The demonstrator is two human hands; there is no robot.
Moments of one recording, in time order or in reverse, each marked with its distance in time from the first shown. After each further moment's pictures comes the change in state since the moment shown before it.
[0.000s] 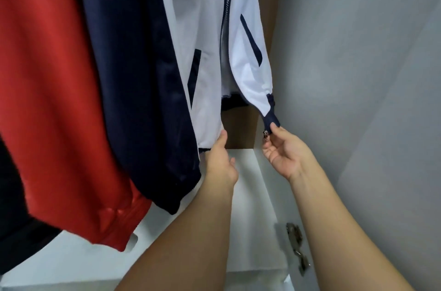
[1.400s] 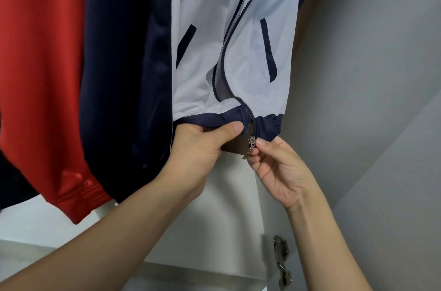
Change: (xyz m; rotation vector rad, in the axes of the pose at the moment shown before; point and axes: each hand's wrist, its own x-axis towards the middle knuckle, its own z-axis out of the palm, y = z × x) left_hand -0.120 0.074 -0.034 0.273 -0.469 0.632; right_hand -0.065 0.013 0.029 -0.146 -0.494 0.033
